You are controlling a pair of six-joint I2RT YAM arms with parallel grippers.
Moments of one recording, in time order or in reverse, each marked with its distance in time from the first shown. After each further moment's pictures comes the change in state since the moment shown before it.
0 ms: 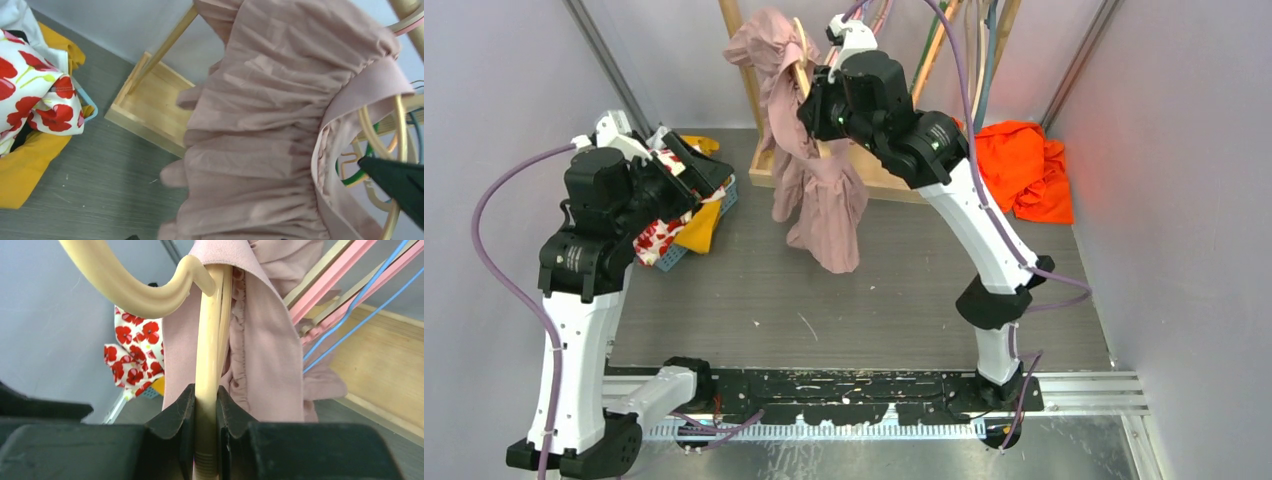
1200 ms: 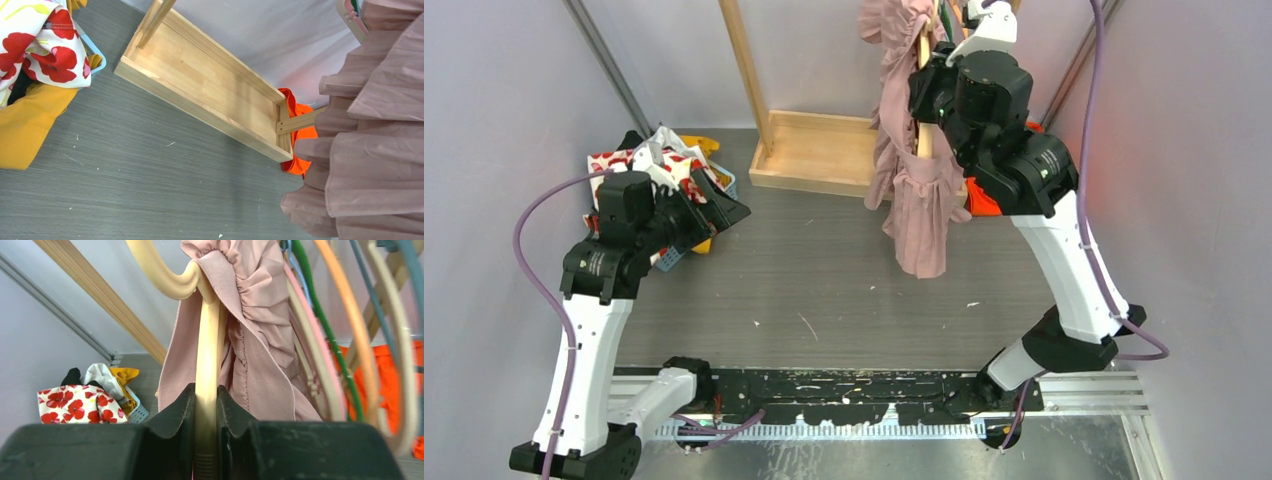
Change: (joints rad) left arm 0.000 -0.067 -0.224 -0.065 0.119 0.056; right arm -0.155 -0.392 -0.359 0.136 0.313 -0.073
